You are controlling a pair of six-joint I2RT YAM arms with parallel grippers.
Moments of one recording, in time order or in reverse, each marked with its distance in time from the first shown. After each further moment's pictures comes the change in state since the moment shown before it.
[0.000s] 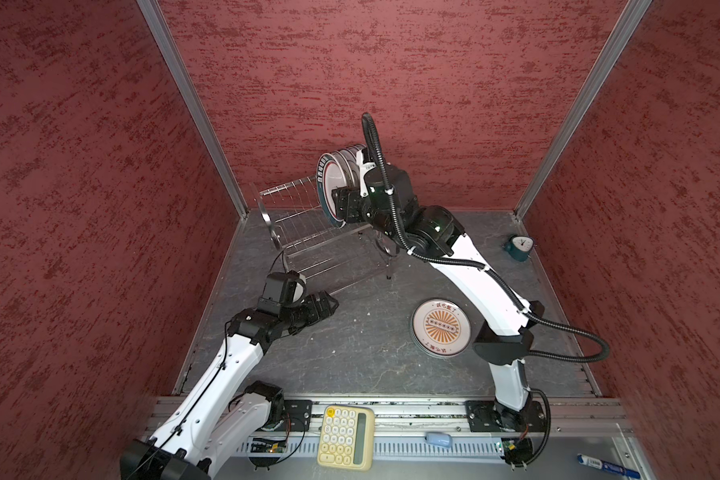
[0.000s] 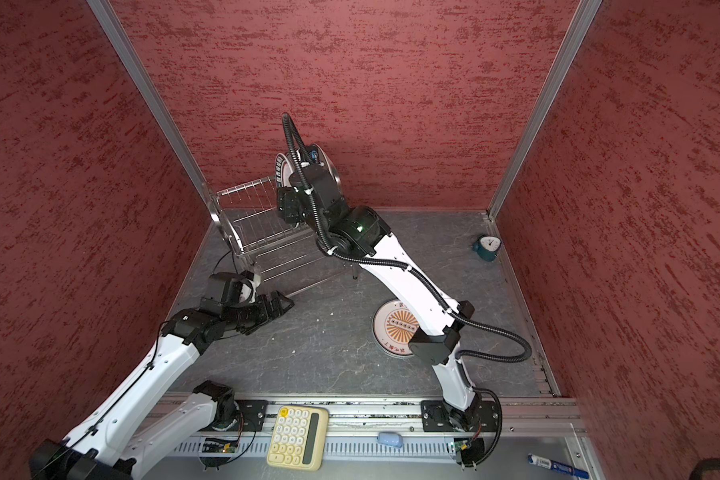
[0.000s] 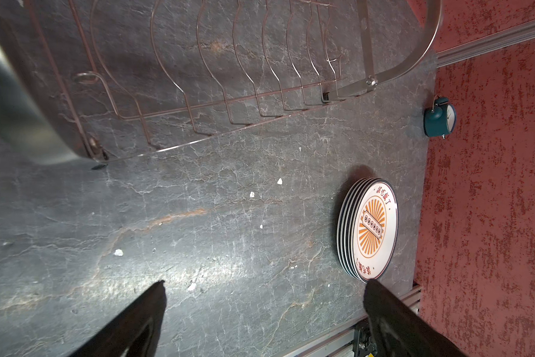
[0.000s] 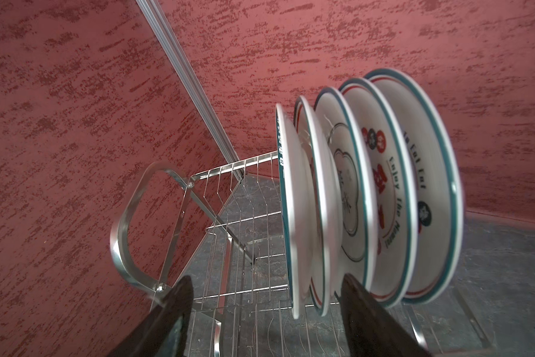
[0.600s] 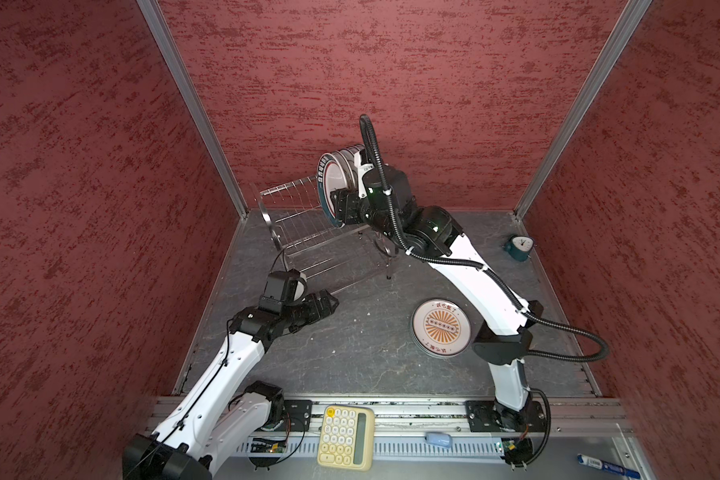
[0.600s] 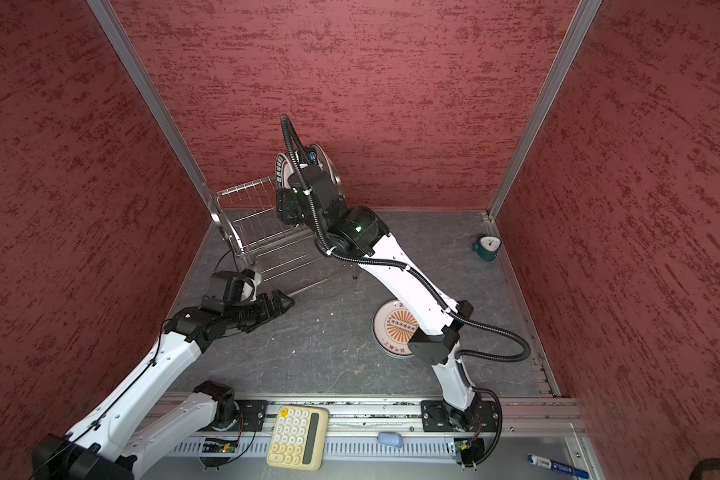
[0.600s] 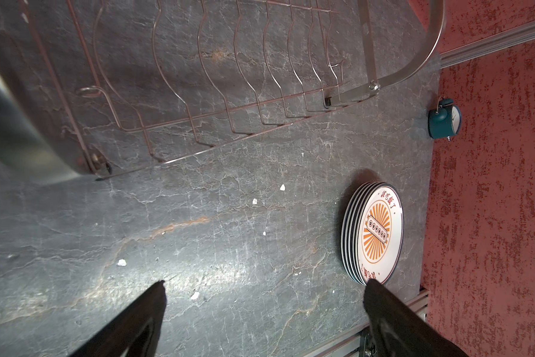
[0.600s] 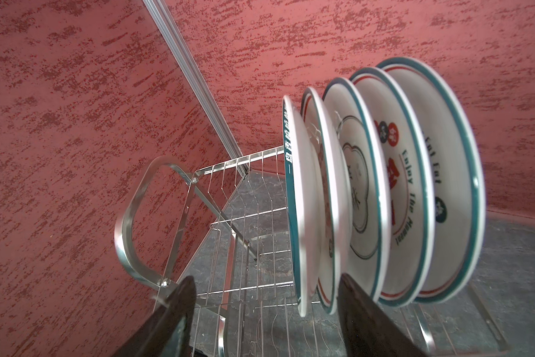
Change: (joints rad) left arm 0.000 0.025 0.000 0.028 -0.015 0.015; right arm 0.000 0.014 -0.004 0.001 -0.031 0.008
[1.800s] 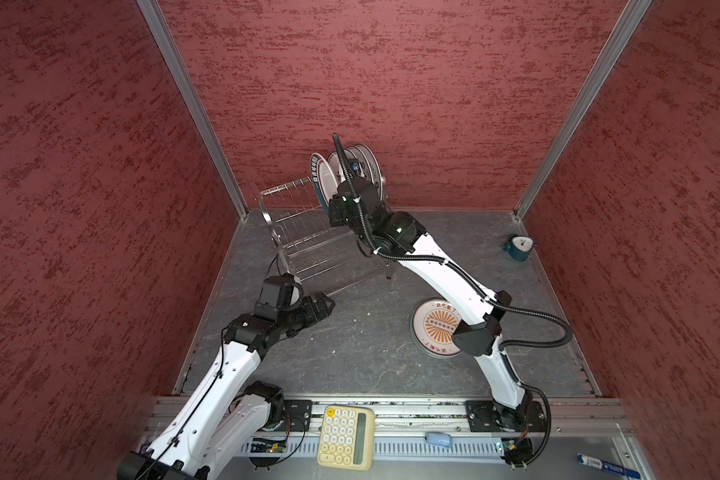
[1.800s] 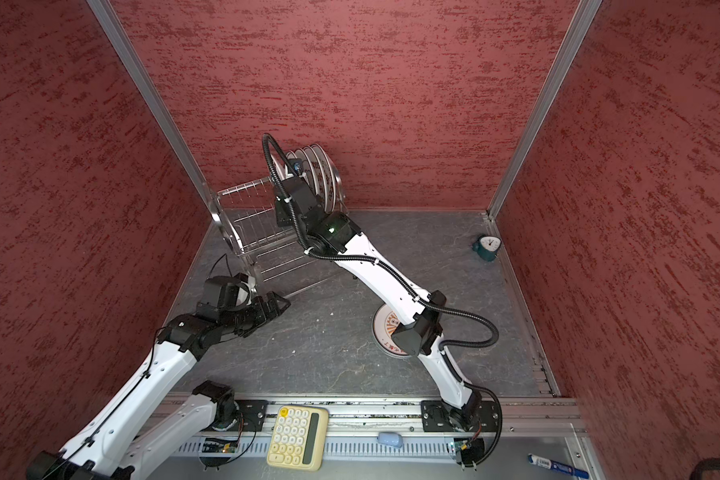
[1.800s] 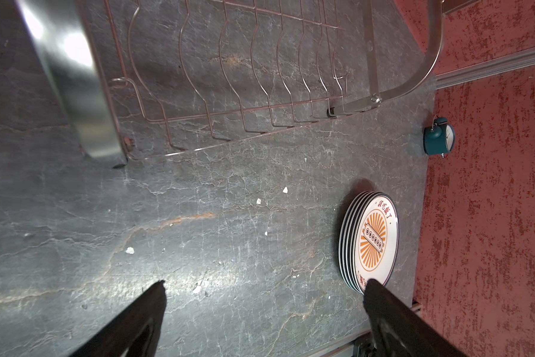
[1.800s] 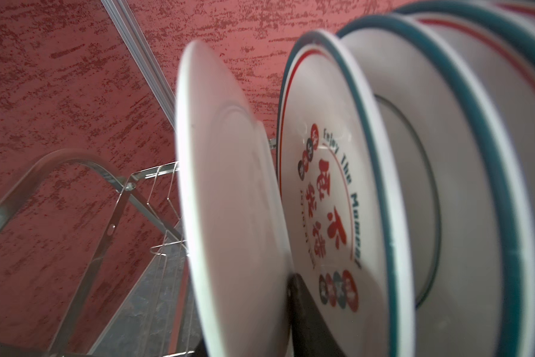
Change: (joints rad) left arm 0.011 -0.077 -0.029 -0.025 -0.025 -0.063; right arm -0.009 0.163 0.013 0.127 0.143 -0.101
